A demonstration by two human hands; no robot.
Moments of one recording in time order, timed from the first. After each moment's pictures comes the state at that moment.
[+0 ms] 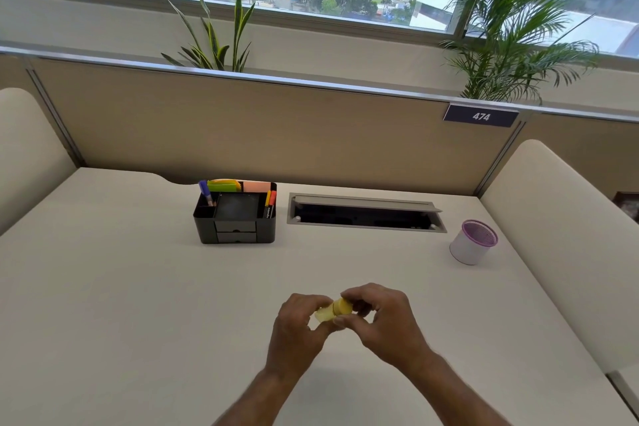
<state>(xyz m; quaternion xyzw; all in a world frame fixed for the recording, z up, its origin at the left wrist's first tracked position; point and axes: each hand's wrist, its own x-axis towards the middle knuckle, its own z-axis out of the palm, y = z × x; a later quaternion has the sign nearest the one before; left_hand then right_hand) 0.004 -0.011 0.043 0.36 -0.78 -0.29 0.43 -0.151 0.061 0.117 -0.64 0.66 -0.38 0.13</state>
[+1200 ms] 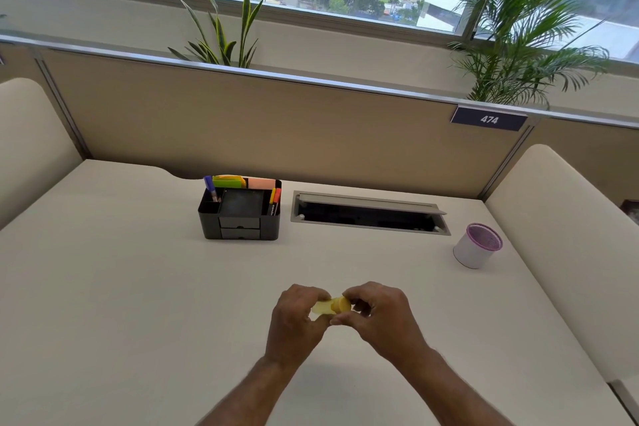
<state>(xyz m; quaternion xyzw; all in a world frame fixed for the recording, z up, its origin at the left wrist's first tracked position) 0.006 -0.025 0.042 0.35 -0.80 -0.21 0.44 -0.148 0.050 0.116 -0.64 0.68 -0.34 0.11</state>
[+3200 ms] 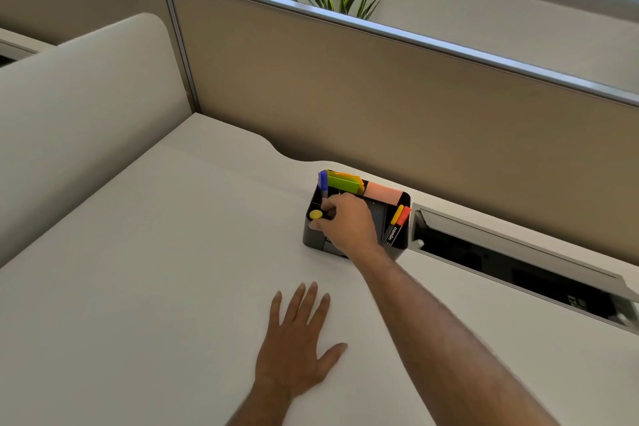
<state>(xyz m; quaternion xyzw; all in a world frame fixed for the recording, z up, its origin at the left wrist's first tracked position) 0.141 -0.155 -0.059 0.55 -0.82 -0.12 0.05 0.018 -0.312 0.062 -0.66 0.69 -0.21 0.20</state>
